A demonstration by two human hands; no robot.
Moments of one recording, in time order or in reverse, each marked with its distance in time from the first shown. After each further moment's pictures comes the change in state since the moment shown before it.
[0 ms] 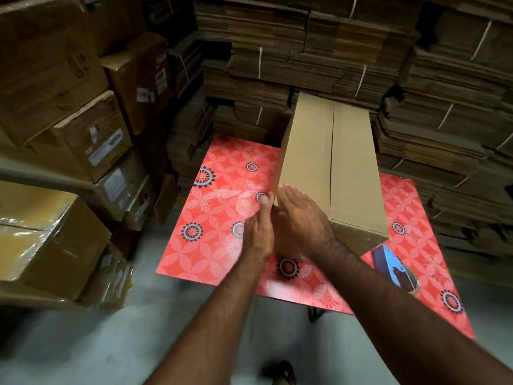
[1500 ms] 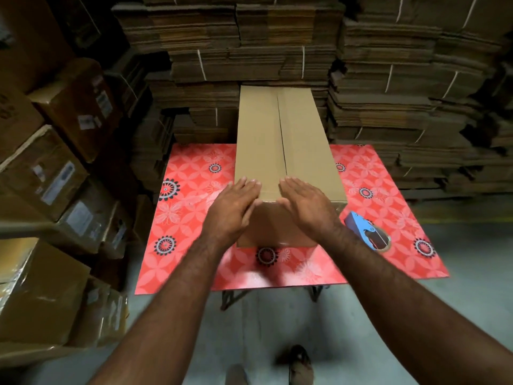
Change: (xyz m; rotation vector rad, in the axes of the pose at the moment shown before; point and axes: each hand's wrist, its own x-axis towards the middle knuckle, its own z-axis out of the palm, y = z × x) left_hand 0.028 0.012 0.005 1.056 -0.327 0.874; right_hand -0.049 0.101 0.022 -0.078 0.462 -0.008
